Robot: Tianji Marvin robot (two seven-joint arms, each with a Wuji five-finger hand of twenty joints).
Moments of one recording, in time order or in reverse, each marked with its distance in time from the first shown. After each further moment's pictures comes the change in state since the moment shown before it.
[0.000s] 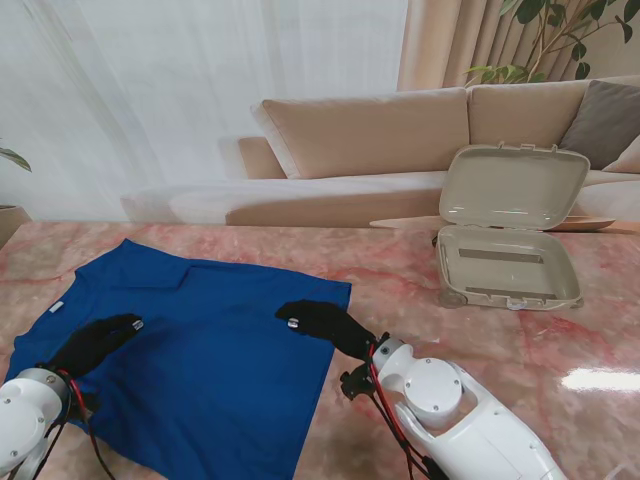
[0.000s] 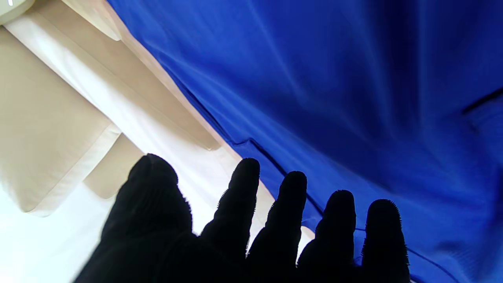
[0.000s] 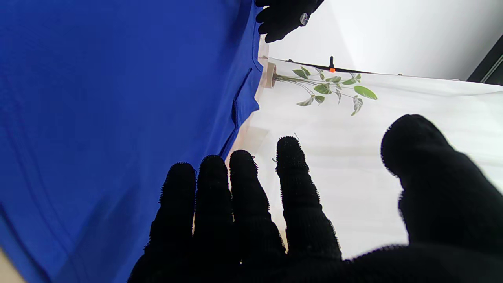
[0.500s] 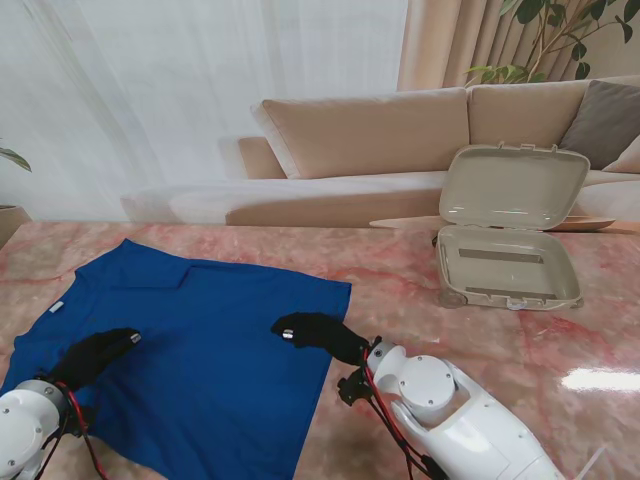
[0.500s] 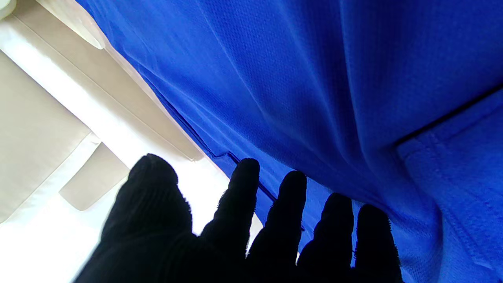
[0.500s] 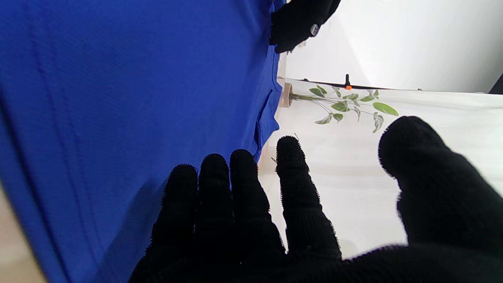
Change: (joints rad) left arm 0.021 0.004 0.000 0.026 -0.005 0.008 -0.009; right arm 0.055 -0.015 -0.045 0.099 0.022 0.011 0.075; left_hand 0.000 0.000 0.000 0.000 0.000 -0.002 0.000 0.000 0.000 -0.001 0.011 0.000 -0.012 -0.020 0.000 0.000 -0.030 -0.091 -0.003 -0.025; right_hand 0.000 0.009 0.013 0.000 -0.001 0.000 0.010 0.012 -0.019 -0.002 0.044 0.015 -0.005 -0.010 0.035 0.000 -0.025 -0.024 0.040 -0.026
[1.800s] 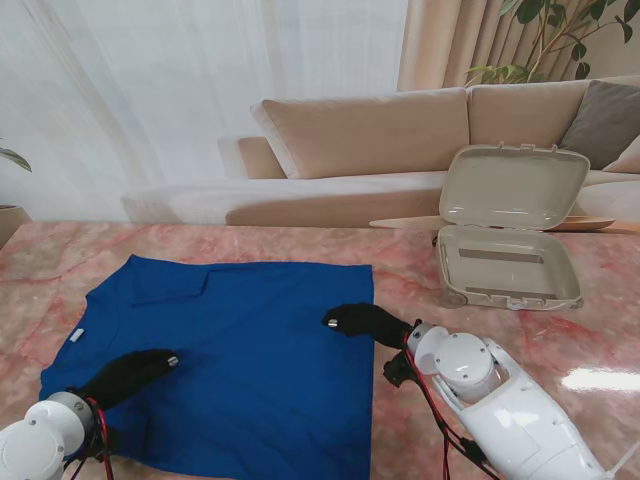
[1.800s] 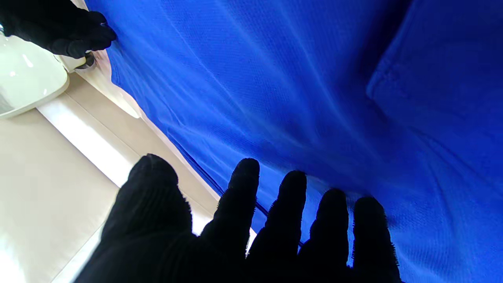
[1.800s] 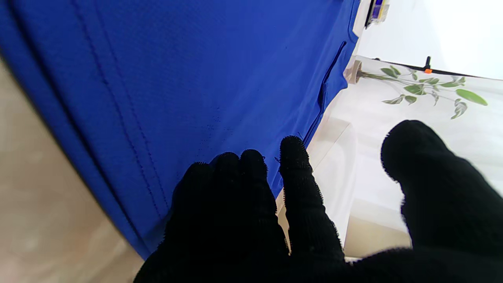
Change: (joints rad) left arm 0.108 0.025 0.079 -0.200 0.011 0.105 -0.094; right arm -0.001 0.046 0.181 0.019 -0.208 0.137 0.098; left_hand 0.000 0.000 0.000 0.000 0.000 0.000 0.000 0.000 0.000 -0.001 0.000 0.000 0.016 -0.045 -0.003 0.009 -0.006 -0.018 0.131 0.102; right_hand 0.000 0.006 0.020 0.000 -0.001 0.000 0.013 0.011 -0.017 -0.057 0.028 0.009 -0.001 -0.097 0.023 0.000 -0.007 -0.129 0.079 -0.010
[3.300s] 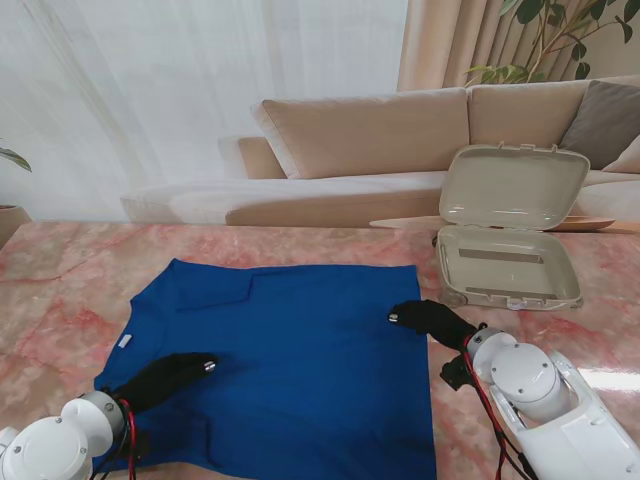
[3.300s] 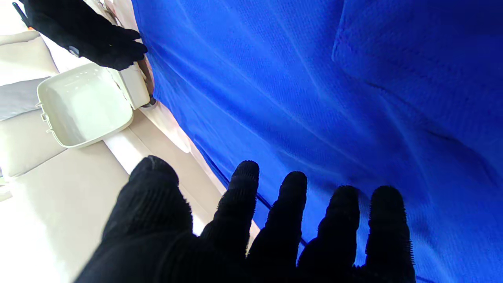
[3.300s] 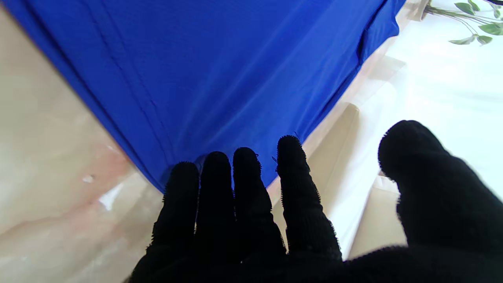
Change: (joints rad) left arm -0.013 0.005 0.088 -0.056 -0.079 -0.020 -0.058; right arm -0.227 0.057 0.299 -0.231 -0.173 0.132 -0.026; left_hand 0.000 0.012 0.000 0.000 -0.014 0.000 -0.024 0.000 -0.006 0.005 0.000 0.000 0.018 0.102 0.028 0.054 0.046 0.179 0.094 0.048; right_hand 0.000 0.013 -0.020 0.000 0.001 0.000 0.002 0.000 0.027 0.032 -0.007 0.002 0.007 0.080 0.003 0.000 0.009 0.128 -0.017 -0.015
